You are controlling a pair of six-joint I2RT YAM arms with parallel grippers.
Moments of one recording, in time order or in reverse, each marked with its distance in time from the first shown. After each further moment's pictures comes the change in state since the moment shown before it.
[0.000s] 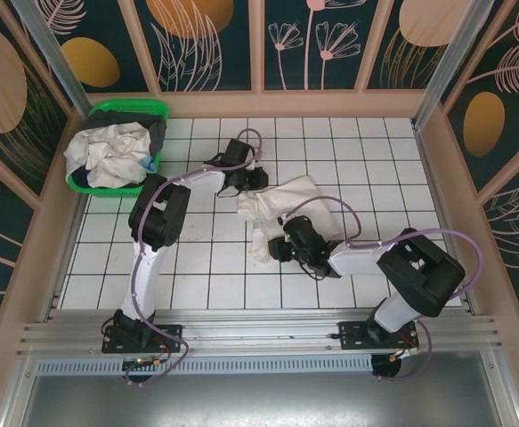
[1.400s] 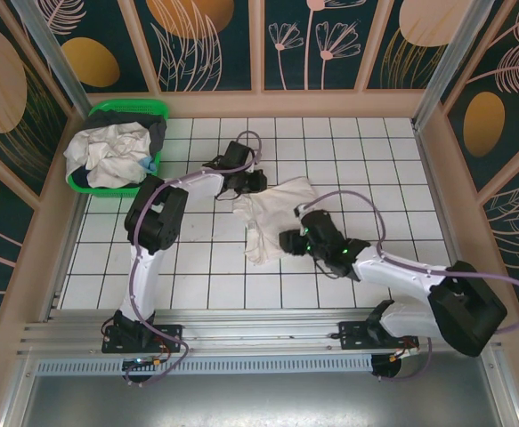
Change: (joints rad) left arm -0.021 -0.063 -0.068 0.010 -0.023 -0.014; right arm -0.094 -0.327 0.014 -0.254 0.020 -0.006
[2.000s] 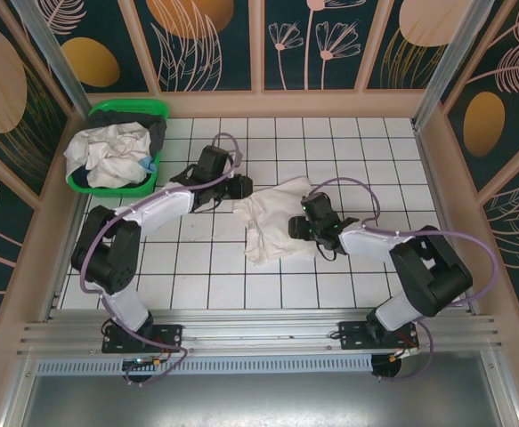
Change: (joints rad) left arm -0.004 -0.496 -0.414 0.010 -0.083 0.011; right arm -0.141 0.323 0.129 -0.048 0.039 -0.004
